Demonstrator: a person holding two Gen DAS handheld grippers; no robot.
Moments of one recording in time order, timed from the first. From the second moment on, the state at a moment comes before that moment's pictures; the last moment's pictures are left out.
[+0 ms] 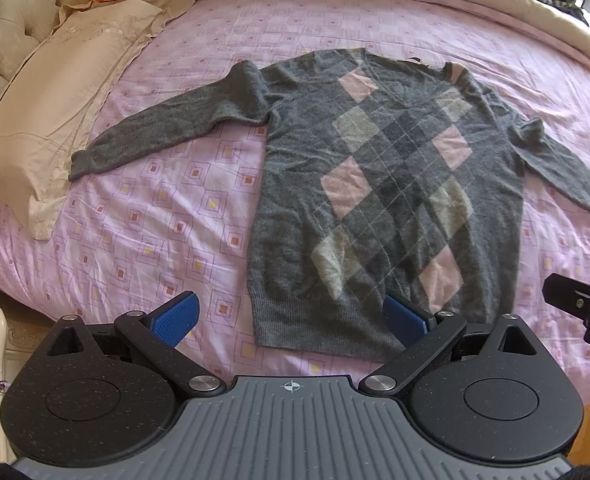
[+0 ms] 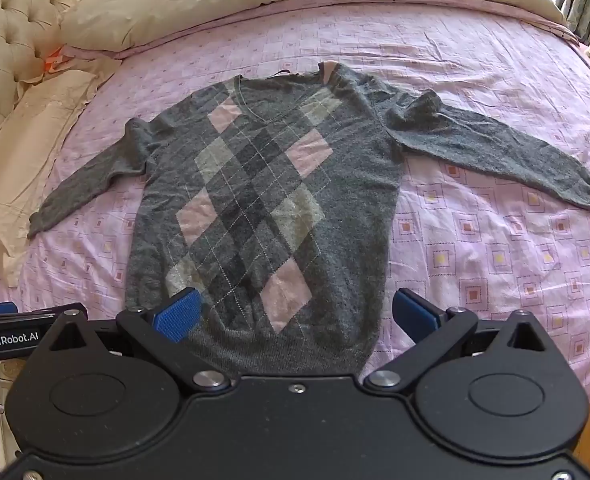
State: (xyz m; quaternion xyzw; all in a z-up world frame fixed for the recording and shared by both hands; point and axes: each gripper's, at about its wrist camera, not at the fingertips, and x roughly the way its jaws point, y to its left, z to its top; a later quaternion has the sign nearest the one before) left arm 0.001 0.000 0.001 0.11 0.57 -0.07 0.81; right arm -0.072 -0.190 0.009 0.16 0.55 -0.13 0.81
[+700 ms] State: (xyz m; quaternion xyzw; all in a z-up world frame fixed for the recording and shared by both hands) left arm 0.014 0.010 0.004 0.07 0.60 -0.07 0.79; right arm -0.060 -0.195 0.004 0.19 0.54 -0.08 0.82
